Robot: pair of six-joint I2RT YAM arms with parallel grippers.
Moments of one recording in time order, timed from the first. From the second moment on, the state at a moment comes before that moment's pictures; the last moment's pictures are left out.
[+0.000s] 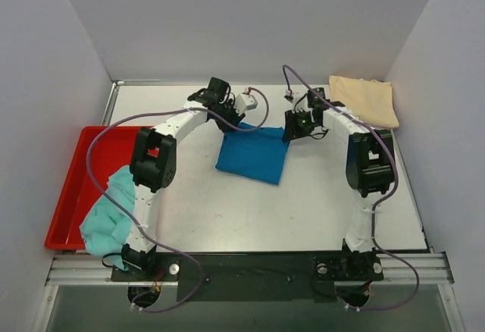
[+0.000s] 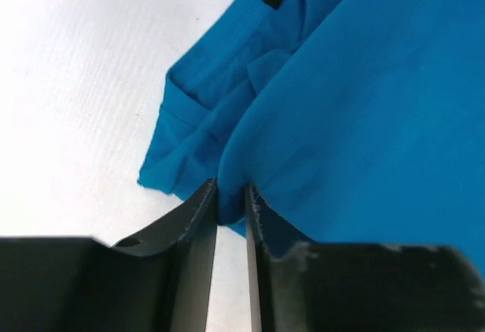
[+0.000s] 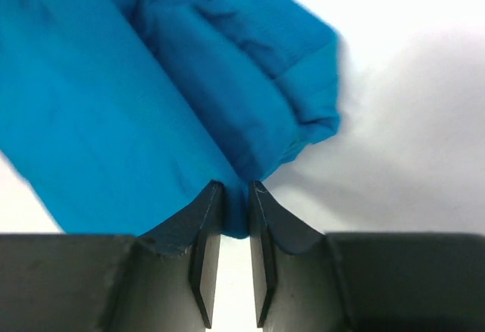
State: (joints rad) left arm -0.43 2.22 1.88 -0.62 0.37 0.61; right arm 0.18 2.01 1.44 -0.50 -0.52 -0.15
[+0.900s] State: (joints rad) left arm -0.37 2.39 2.18 -0.68 0.49 0.40; right arm 0.11 2.02 1.44 -0.36 -0.50 0.20
